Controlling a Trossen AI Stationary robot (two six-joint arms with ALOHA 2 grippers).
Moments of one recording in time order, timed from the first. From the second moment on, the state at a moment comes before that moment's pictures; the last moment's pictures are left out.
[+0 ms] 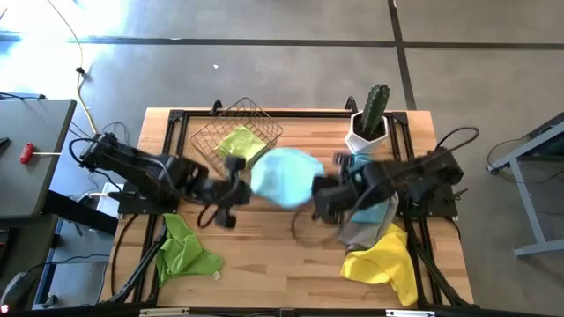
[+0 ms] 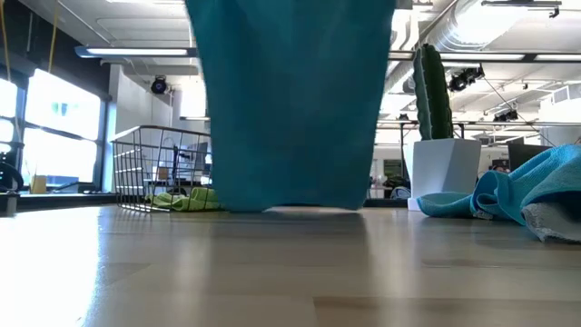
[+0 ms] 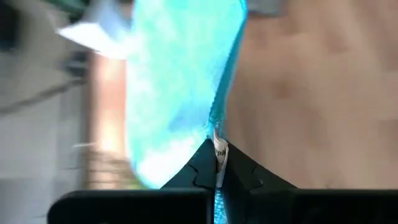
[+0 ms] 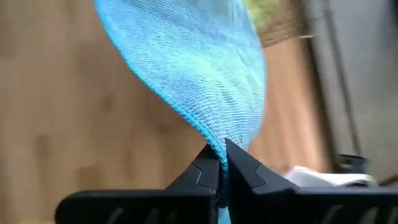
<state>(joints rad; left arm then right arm) -0.24 1.40 1.44 -0.99 -0.42 0.06 0.37 1.77 2.05 -1.57 0.47 0.42</state>
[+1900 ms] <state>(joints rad) -0.34 1.86 1.42 -1.02 -0.29 -0.02 0.45 1.82 1.28 -0.92 0.13 0.35</state>
